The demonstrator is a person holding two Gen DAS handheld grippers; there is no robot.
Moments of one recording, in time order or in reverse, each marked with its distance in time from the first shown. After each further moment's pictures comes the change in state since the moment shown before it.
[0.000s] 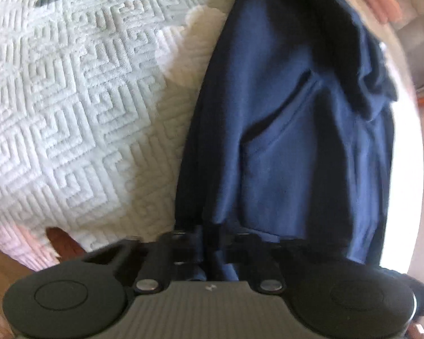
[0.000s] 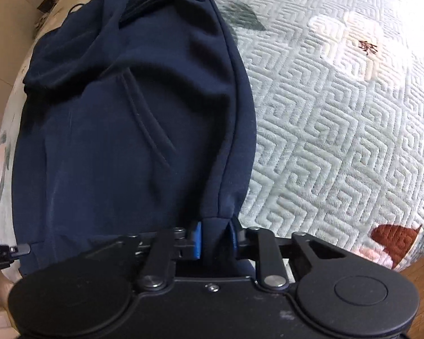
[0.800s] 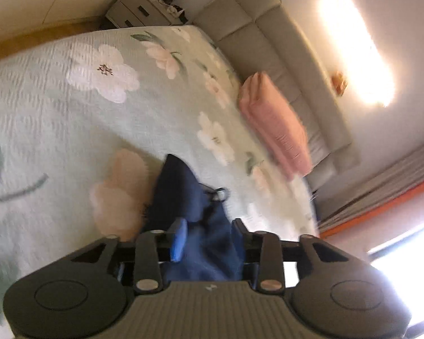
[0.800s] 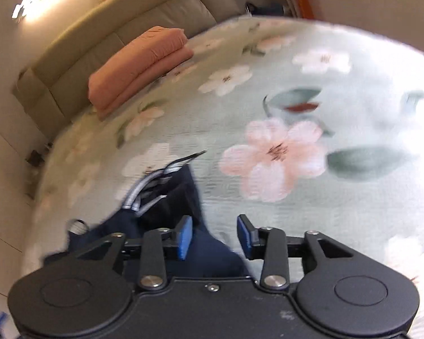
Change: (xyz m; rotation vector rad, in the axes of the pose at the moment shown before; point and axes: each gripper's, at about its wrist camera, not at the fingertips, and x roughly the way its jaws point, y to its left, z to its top) left arm -0.099 -0.077 0.265 -0.015 -0.559 -0.389; right arm -0.056 0.033 0.229 0.226 -0.559 -0.023
